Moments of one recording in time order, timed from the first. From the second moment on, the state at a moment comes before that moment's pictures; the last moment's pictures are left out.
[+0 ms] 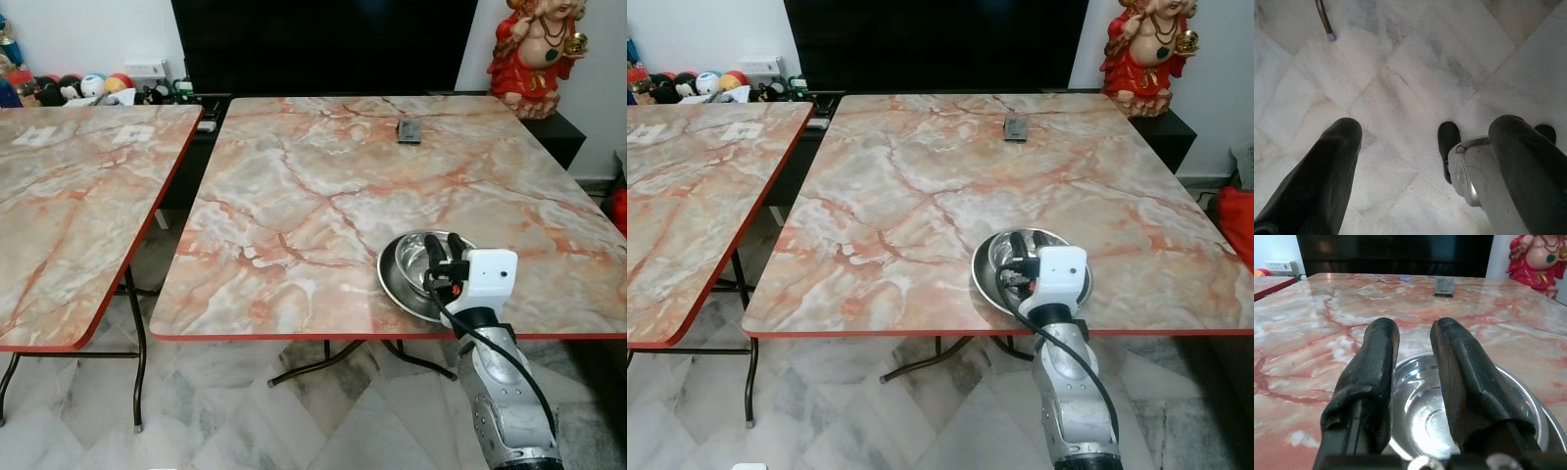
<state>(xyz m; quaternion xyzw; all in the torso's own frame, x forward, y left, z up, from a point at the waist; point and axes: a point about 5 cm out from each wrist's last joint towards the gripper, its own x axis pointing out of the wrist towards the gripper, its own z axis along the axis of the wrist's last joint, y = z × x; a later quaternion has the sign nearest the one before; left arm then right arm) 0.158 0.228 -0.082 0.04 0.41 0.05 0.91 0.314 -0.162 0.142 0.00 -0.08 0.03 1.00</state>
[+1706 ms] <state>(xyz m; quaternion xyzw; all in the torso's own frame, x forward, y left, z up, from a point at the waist) 0.153 0.225 -0.085 0.03 0.42 0.05 0.91 0.321 -0.146 0.144 0.04 -0.08 0.03 1.00</state>
